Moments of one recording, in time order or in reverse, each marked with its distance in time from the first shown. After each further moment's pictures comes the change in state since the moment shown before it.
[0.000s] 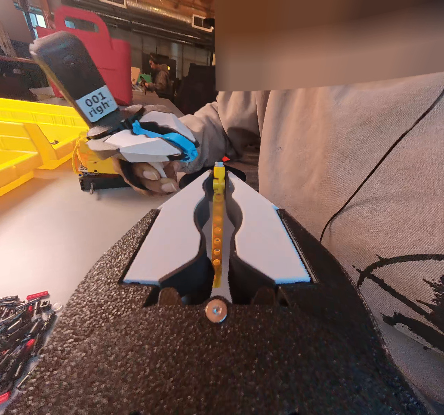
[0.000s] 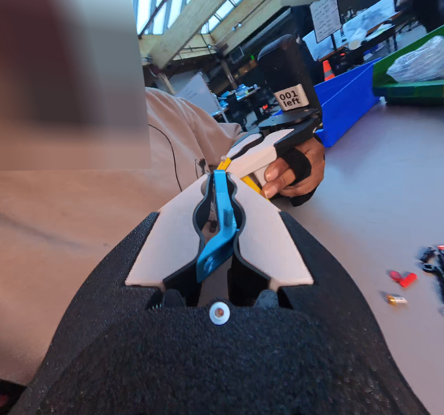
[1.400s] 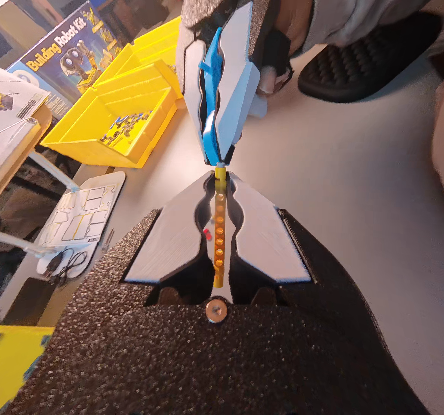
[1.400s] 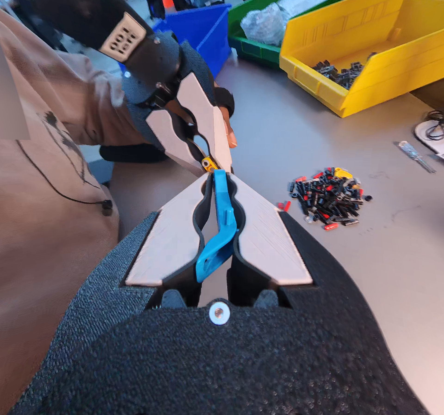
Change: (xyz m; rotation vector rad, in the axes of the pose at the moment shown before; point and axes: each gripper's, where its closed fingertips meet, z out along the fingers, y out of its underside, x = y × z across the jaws) left arm -0.062 0.036 -0.015 -0.558 -0.596 0.465; right arm 0.046 0.020 -0.008 -0.283 0.706 -0.235
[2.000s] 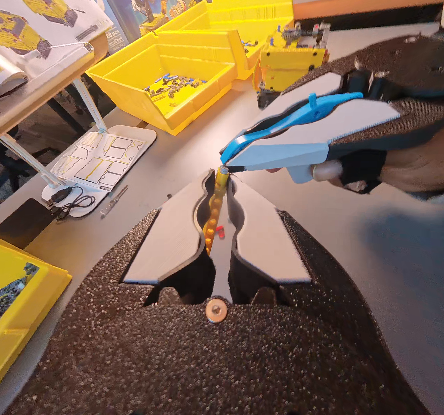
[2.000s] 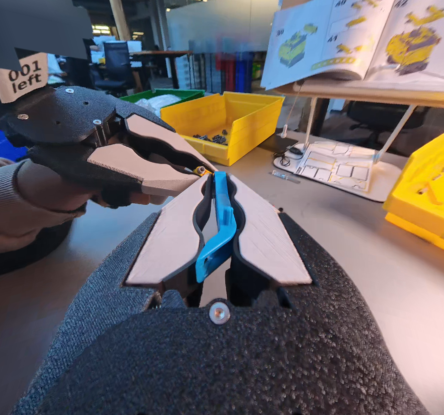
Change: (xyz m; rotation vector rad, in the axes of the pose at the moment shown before) left arm -0.043 0.012 0.010 -0.060 -0.227 -0.310; right arm 0.043 -0.015 0.003 0.400 0.644 -0.013
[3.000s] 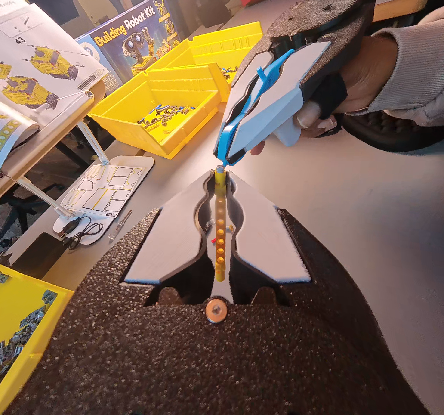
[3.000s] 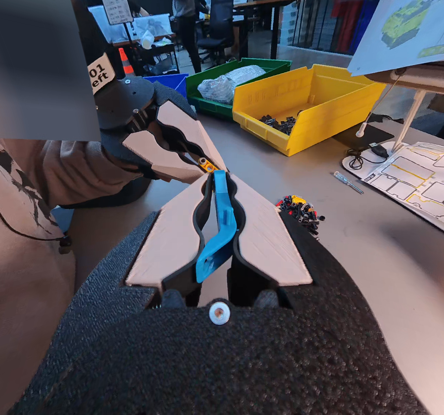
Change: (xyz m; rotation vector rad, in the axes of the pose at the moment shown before) left arm 0.012 -0.021 -0.018 0.080 0.053 0.110; right arm -0.013 -0.020 -0.018 -0.168 -0.442 0.023
